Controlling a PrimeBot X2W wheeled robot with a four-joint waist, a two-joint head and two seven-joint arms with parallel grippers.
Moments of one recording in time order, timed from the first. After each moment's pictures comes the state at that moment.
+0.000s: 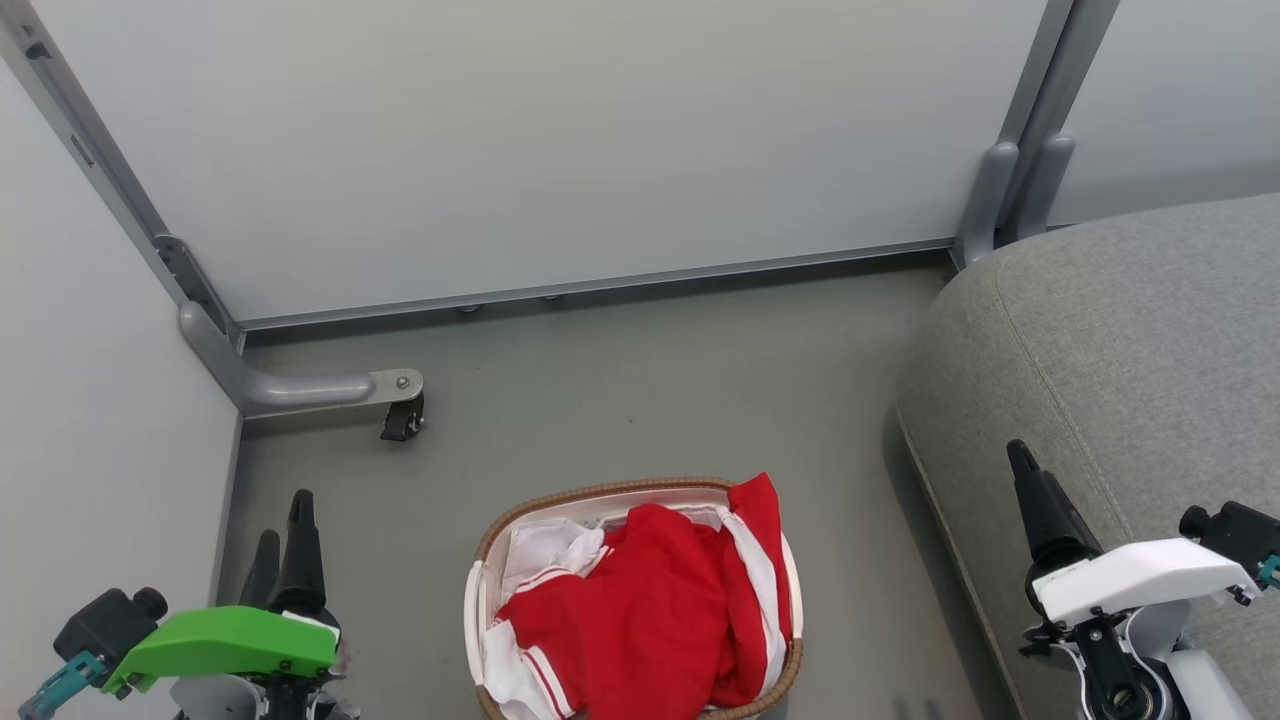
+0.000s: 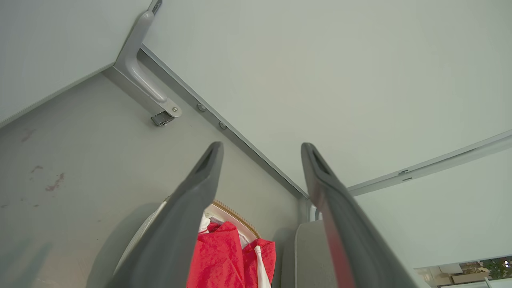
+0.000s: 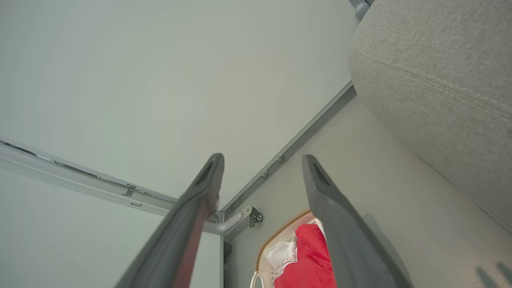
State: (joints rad) left arm -0.08 0.07 0.04 0.33 -1.01 -0.12 -0.03; right arm -0.12 -0.11 0.00 0.29 1.06 0.13 -0.02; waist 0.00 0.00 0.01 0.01
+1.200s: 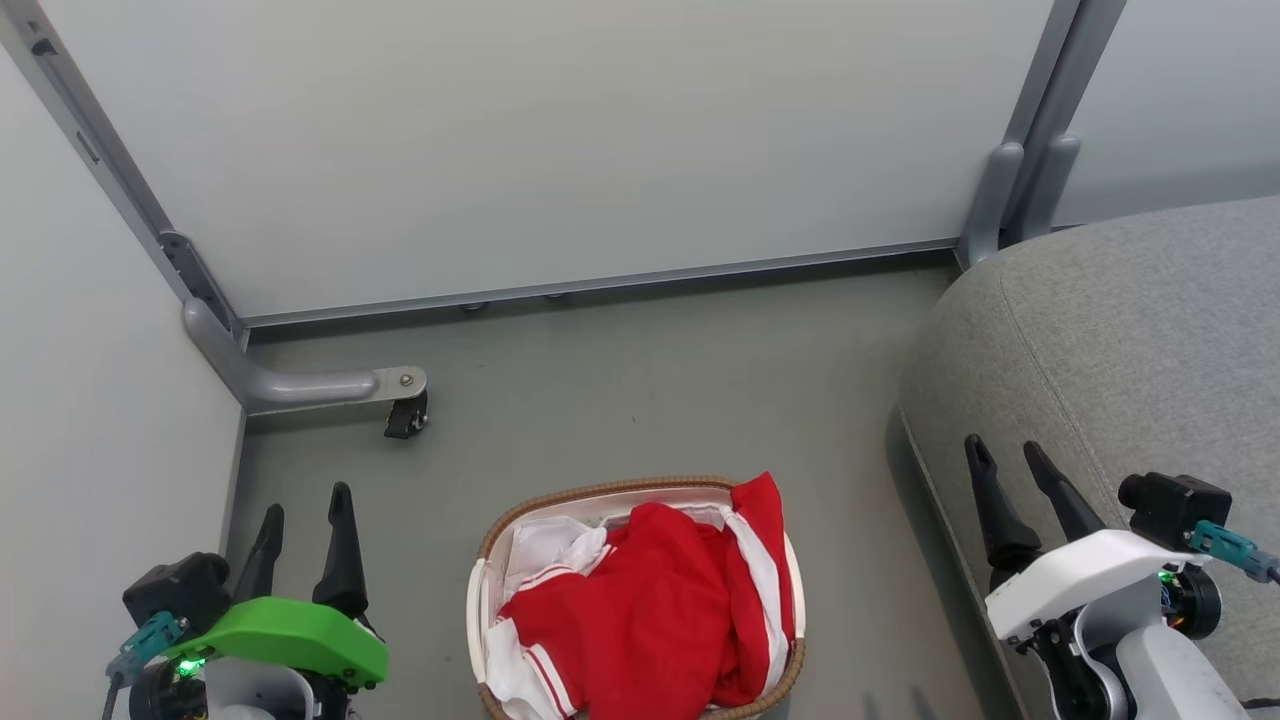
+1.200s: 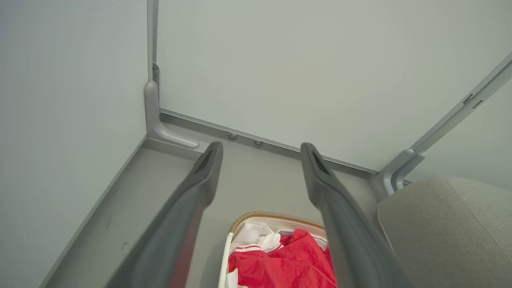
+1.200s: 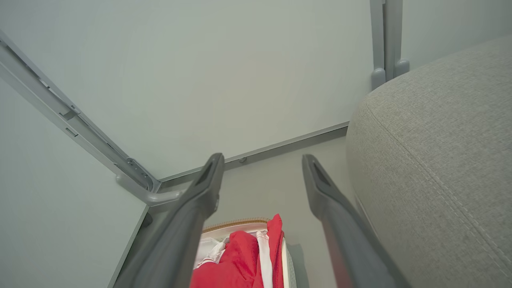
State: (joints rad) left arm -0.10 0.10 -0.05 0.37 -0.54 -0.10 -0.14; right arm -0.16 -0.14 0.08 0.33 0.58 0.13 -0.14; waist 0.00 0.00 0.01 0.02
